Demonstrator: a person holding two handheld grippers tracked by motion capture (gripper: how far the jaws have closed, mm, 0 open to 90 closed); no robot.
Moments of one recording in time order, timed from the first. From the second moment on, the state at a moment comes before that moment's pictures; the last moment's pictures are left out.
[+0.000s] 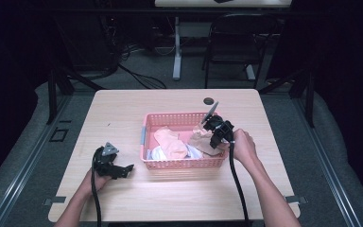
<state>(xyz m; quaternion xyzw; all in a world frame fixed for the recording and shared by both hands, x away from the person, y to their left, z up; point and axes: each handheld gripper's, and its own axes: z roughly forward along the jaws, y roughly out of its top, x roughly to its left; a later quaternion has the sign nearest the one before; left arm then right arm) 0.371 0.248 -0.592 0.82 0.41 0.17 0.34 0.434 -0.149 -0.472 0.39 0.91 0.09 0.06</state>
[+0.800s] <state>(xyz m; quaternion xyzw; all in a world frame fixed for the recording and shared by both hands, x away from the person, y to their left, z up) 0.371 0.248 -0.592 0.82 0.41 0.18 0.34 0.444 -0.126 -0.380 0.35 0.94 0.04 0.06</state>
